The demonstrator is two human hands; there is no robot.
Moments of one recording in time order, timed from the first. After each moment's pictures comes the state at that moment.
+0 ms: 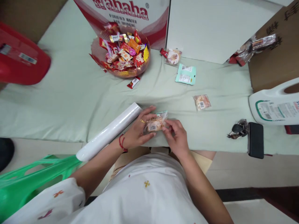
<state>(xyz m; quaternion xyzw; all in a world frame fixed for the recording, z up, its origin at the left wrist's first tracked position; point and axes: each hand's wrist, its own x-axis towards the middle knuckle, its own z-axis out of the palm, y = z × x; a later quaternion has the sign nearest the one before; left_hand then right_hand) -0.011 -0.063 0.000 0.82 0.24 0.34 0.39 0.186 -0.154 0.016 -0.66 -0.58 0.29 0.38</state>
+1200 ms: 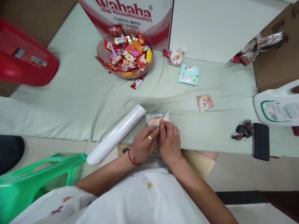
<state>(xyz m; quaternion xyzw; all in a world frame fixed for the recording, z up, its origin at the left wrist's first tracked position) 0.006 -0.123 0.011 0.85 0.34 0.36 0.18 0.146 -0.167 0.006 -0.67 -0.71 0.03 0.21</state>
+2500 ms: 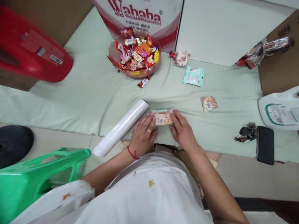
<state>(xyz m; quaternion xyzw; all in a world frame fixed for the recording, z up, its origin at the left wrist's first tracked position) -0.018 -0.121 -0.013 0.86 0.41 0.29 0.09 0.213 -0.138 0.001 -0.56 -0.77 0.13 0.26</state>
